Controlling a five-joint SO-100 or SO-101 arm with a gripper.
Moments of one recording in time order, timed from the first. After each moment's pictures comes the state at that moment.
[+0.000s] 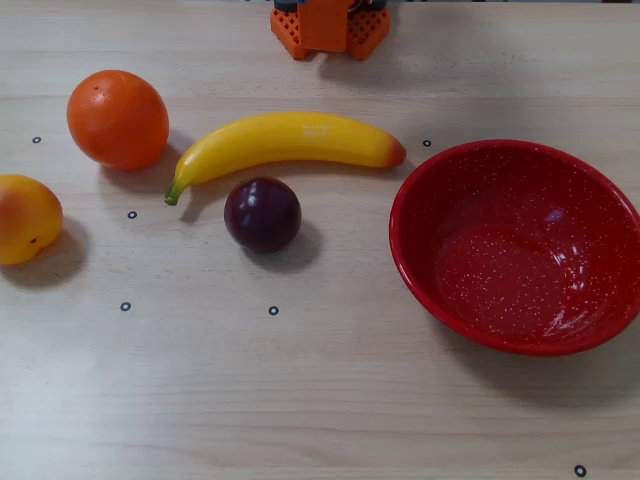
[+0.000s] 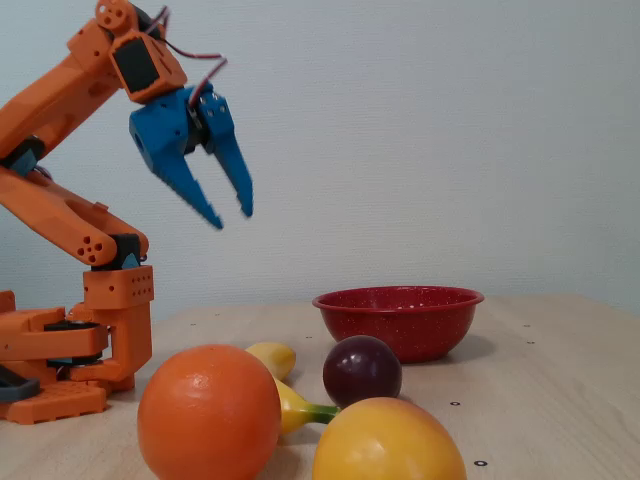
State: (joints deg) arm 9.7 142.8 105.7 104.1 -31.1
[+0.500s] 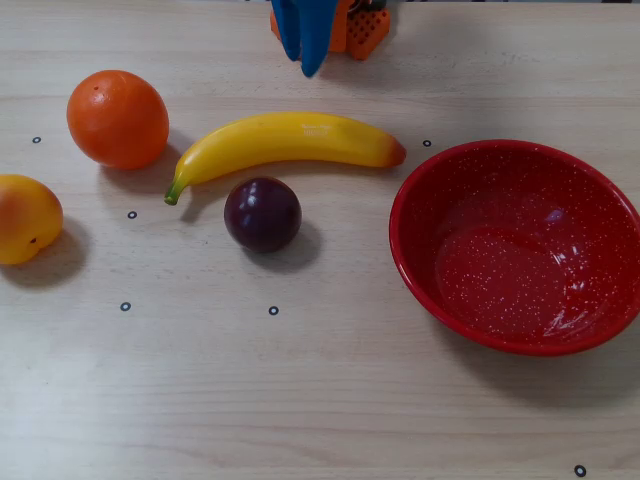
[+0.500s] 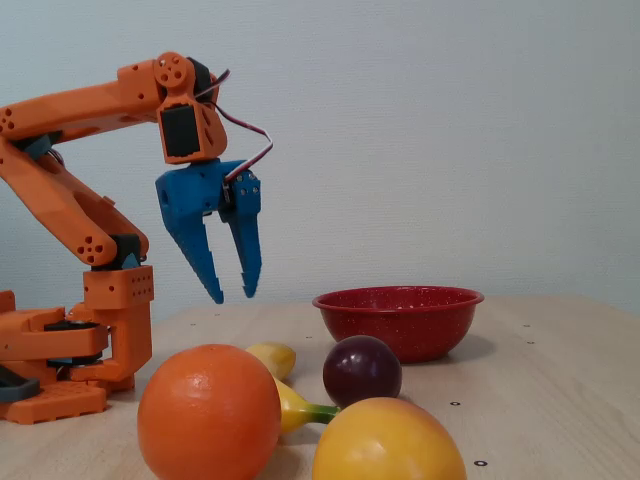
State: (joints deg) arm 9.5 136.4 121.6 92.6 -35.3
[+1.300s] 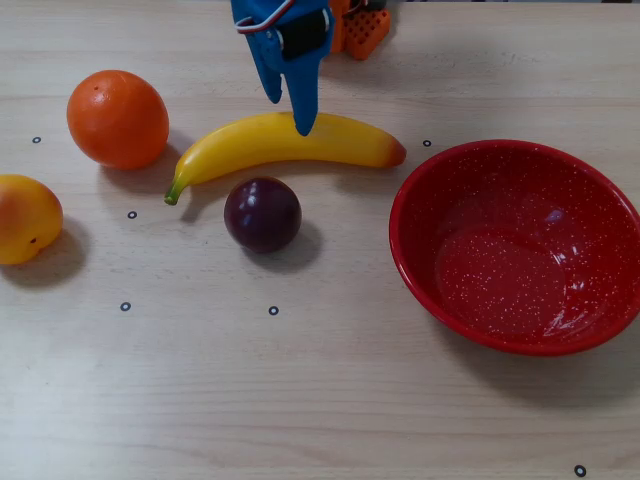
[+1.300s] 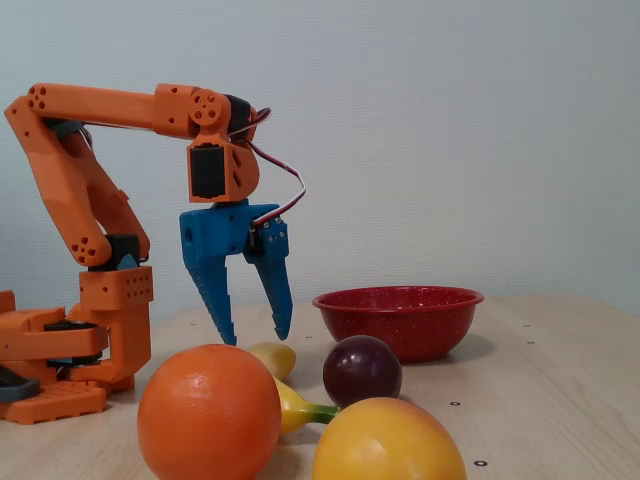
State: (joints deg) arm 15.6 119.5 122.8 81.2 -42.9
